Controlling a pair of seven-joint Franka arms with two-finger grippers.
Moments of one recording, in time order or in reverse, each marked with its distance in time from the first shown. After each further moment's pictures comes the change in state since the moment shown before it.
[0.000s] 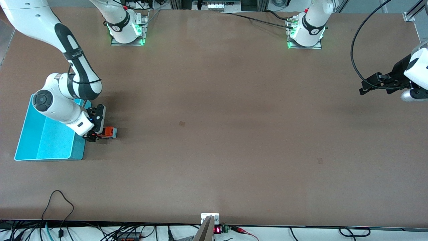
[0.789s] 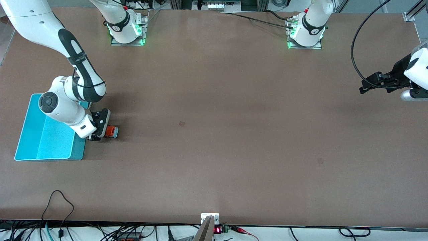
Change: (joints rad) left arm 0.003 0.000 0.000 0.000 0.000 -0.014 0.000; right arm 0.000 0.019 0.036 0.006 0.040 0.028 0.242
